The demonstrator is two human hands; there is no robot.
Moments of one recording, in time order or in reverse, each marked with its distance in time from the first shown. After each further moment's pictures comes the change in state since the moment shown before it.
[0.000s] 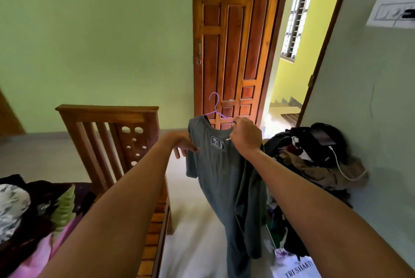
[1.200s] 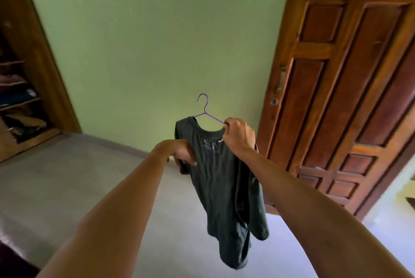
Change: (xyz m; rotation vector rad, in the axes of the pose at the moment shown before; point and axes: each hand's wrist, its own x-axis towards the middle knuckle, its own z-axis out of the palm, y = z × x) left_hand 0.578 -0.085 -0.404 -0.076 0.176 -0.242; right_hand 0.658 -0.120 0.405 0.220 -0.199 -0.391
